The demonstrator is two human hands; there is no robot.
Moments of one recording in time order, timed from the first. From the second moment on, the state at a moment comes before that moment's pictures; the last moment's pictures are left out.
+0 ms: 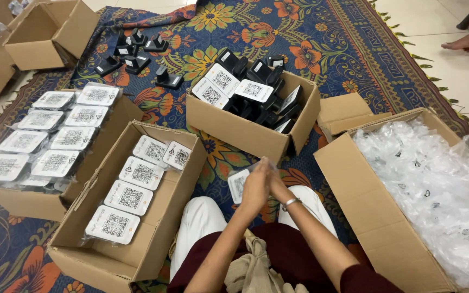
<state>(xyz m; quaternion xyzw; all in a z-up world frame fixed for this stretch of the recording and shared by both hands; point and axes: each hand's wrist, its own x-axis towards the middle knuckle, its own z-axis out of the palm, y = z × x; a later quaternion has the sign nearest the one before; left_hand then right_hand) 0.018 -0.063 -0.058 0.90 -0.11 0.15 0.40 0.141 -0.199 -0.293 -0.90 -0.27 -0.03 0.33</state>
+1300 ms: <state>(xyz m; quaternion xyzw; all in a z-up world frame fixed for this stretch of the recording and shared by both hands) 0.096 0.125 -0.177 0.81 -0.03 -0.09 0.58 0.101 -0.230 -0.128 -0.80 -0.14 0.12 0.57</state>
